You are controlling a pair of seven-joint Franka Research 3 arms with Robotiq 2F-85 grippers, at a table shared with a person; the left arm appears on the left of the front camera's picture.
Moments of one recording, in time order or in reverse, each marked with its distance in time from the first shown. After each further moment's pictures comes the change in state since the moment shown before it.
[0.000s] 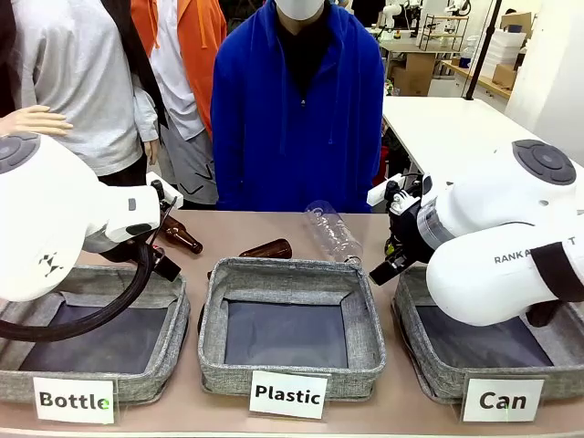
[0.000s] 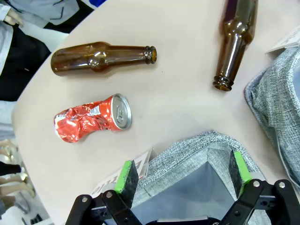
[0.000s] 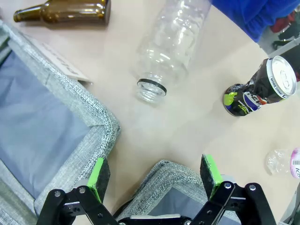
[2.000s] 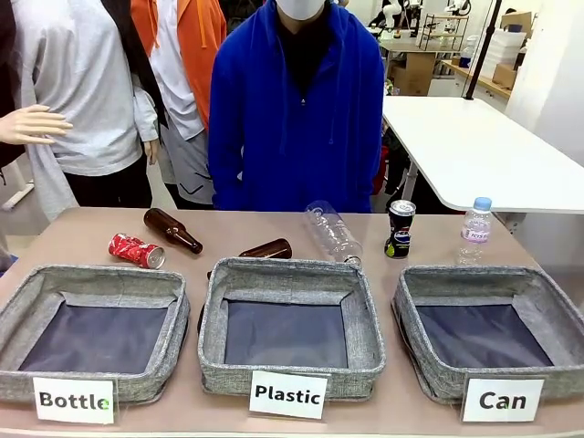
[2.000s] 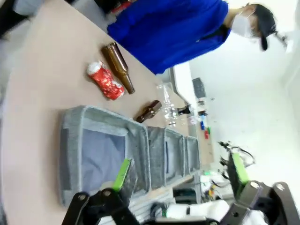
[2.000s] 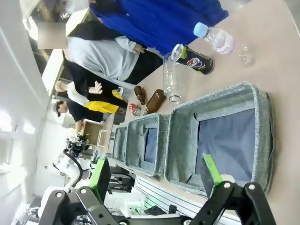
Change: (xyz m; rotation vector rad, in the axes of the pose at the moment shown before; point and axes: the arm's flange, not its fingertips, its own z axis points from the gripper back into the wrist) left arm -0.260 0.246 0.214 -0.814 -0.526 1.125; right arm -0.292 -0.234 0.219 0.729 -0.479 -1.037
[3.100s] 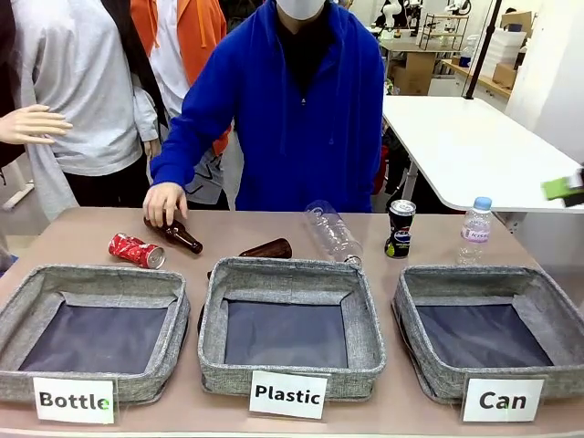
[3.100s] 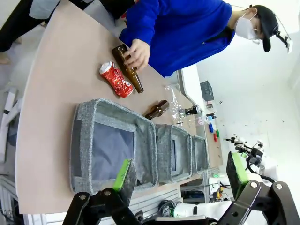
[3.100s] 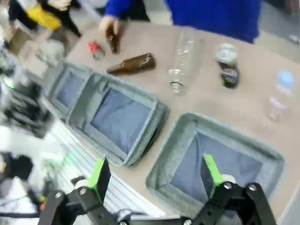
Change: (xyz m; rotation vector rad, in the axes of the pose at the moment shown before) left arm -0.016 -0.015 0.034 0.053 -0.023 -0.030; right arm -0.013 0.189 -0.179 -0.326 0.342 0.667
